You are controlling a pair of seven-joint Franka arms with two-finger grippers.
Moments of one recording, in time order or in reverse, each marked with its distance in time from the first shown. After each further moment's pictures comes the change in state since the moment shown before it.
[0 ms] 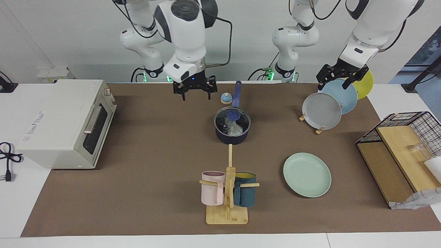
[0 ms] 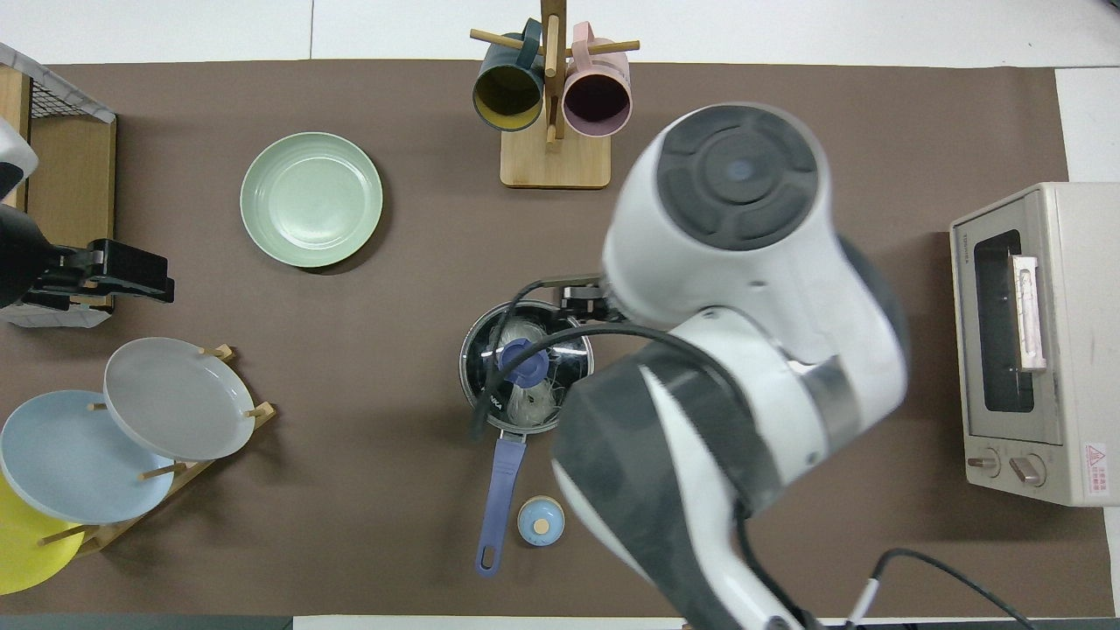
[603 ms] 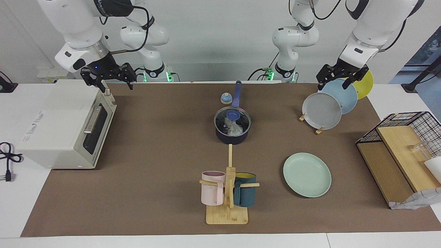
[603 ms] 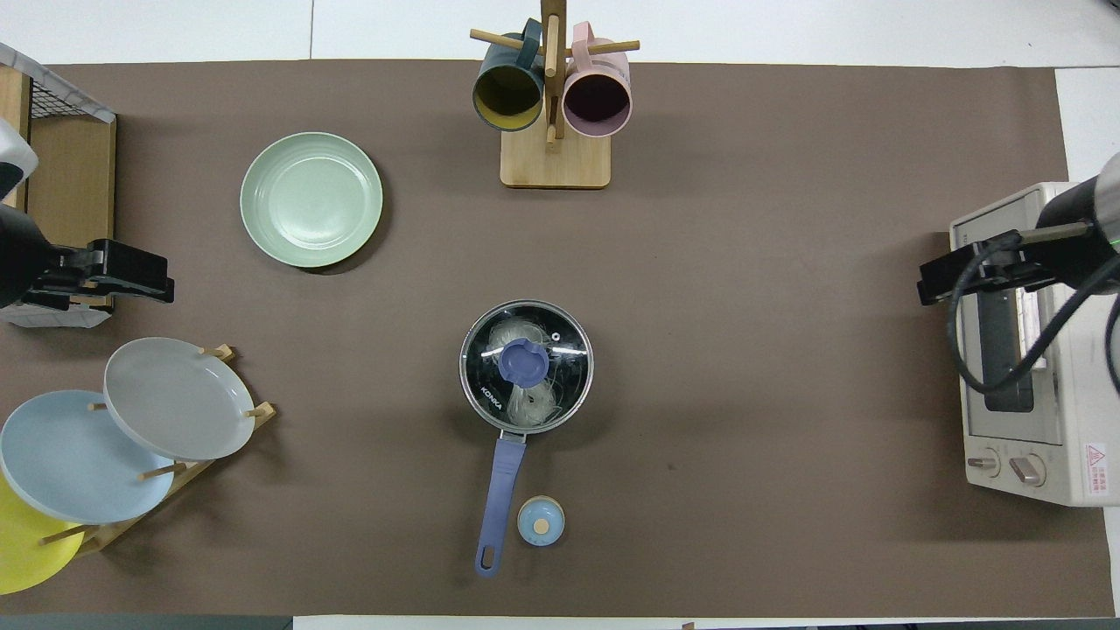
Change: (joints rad) left arm 0.000 0.000 0.000 0.000 0.000 0.000 0.000; right arm -0.462 -0.218 -0.016 -0.053 -0.004 -0.251 -0.569
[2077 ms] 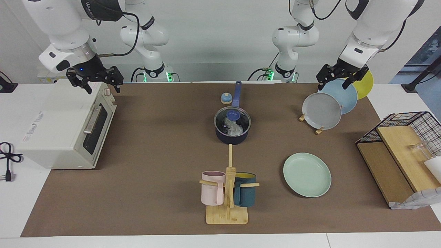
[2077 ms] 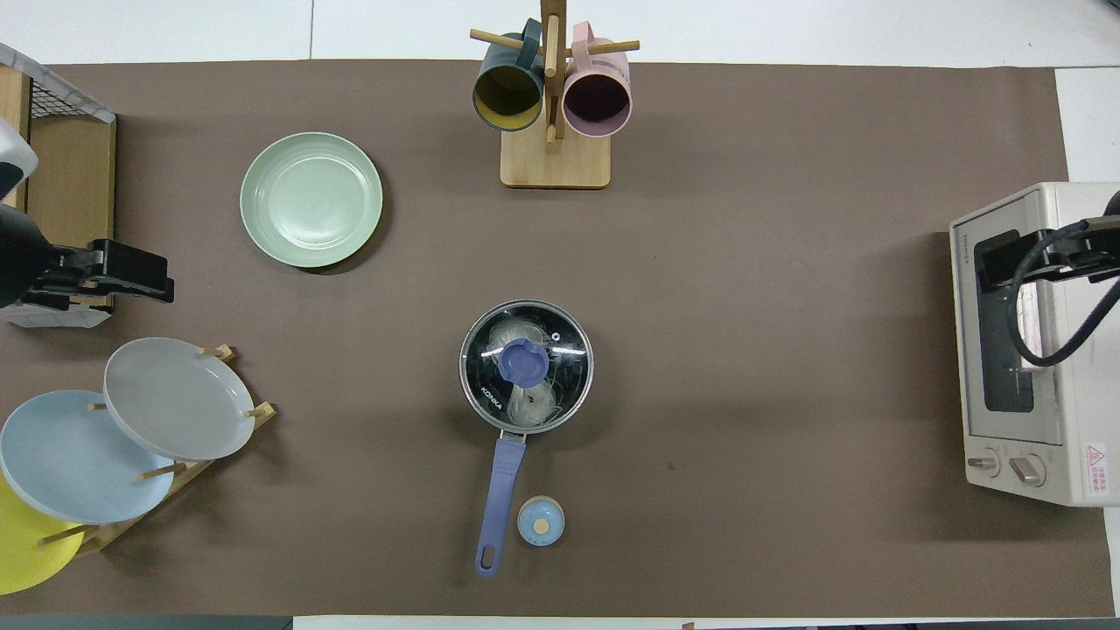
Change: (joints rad) left arm 0.000 0.000 0.000 0.000 0.000 0.000 0.000; right arm -0.091 0.004 -0.008 0.002 -0.066 0.012 -0.076
